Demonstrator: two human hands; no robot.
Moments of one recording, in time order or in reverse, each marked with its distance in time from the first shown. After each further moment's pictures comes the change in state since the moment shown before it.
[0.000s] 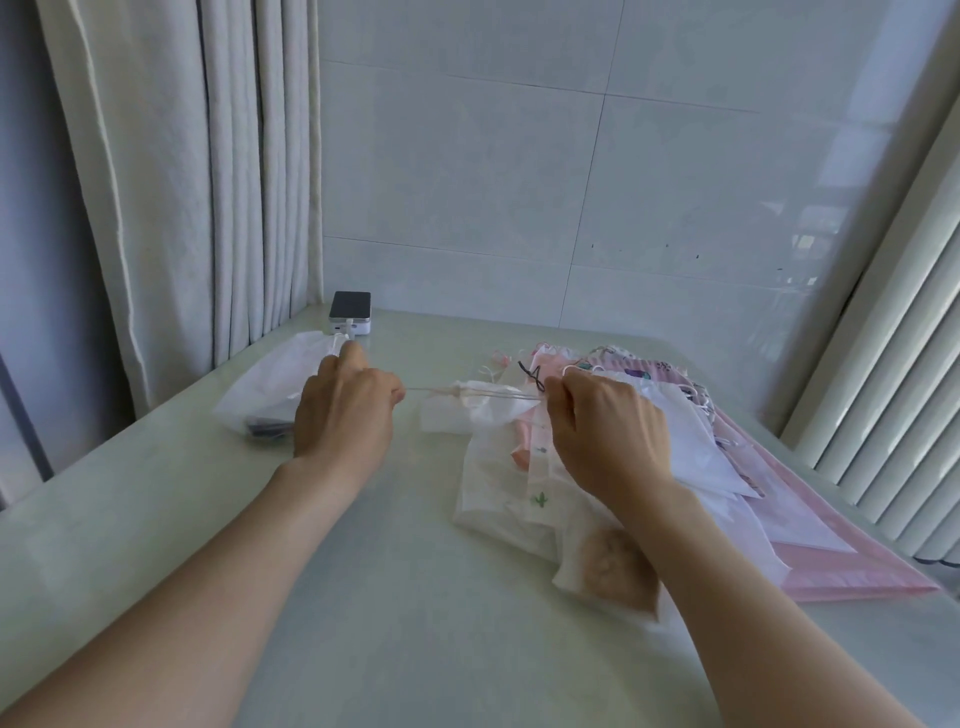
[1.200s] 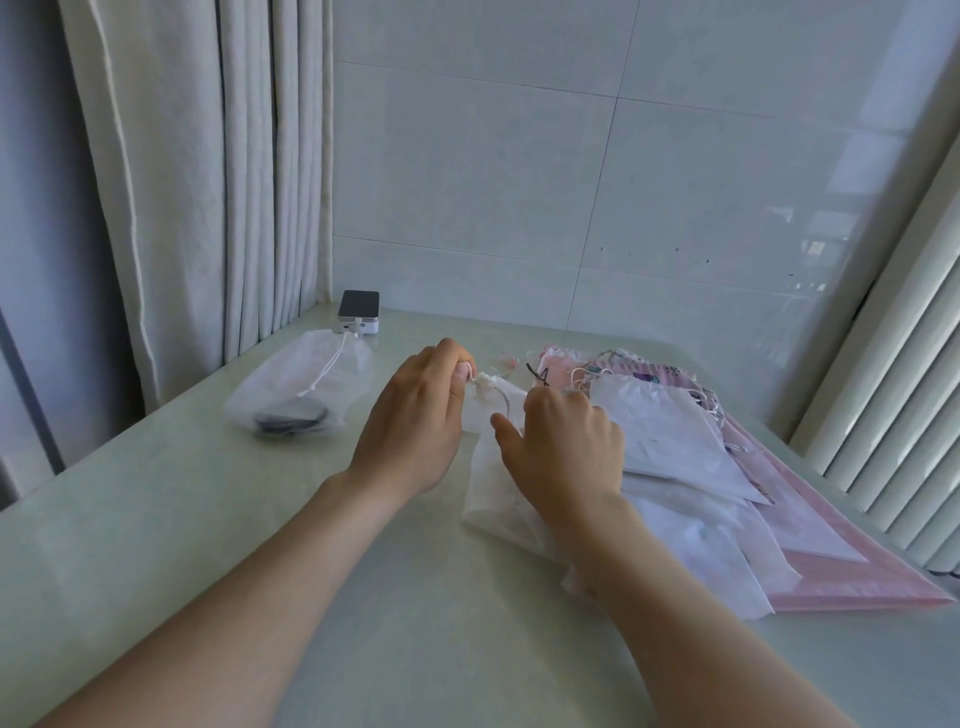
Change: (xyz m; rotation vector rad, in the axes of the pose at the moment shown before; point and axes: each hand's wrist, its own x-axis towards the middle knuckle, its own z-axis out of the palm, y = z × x) left_hand -0.011 0.036 0.011 -0.522 0.126 0.250; right_hand -0.009 -0.055 0.008 -0.122 -0.126 0.085
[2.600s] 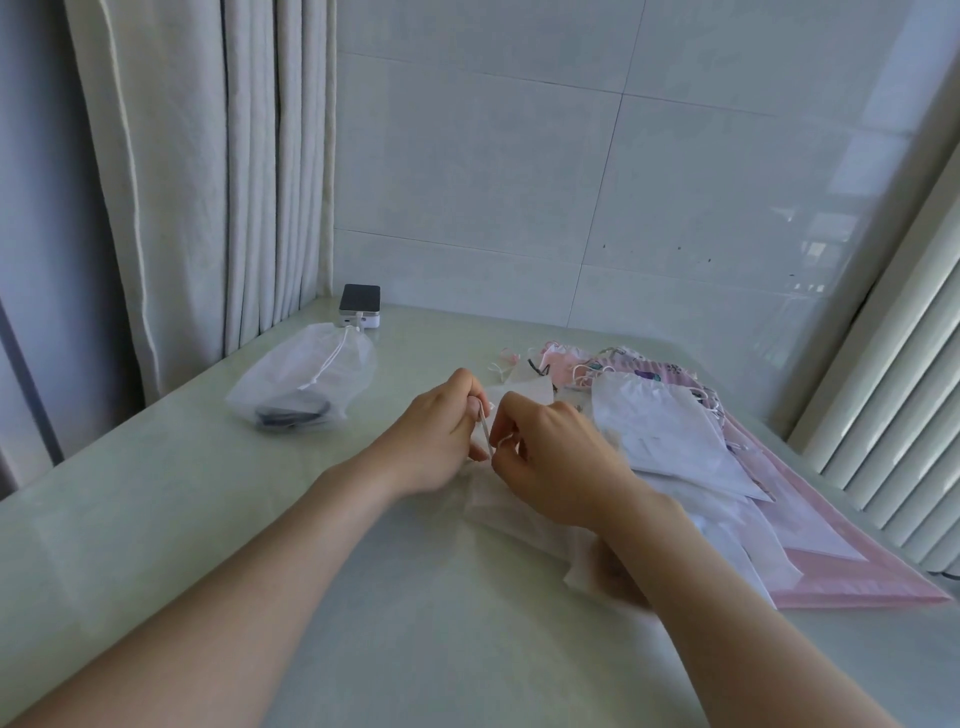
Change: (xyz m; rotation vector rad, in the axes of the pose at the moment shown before) left_hand 0.000 0.004 -0.001 -0.248 -0.457 -0.239; right_hand 0.000 0.021 0.002 0.323 -0.183 -0.458
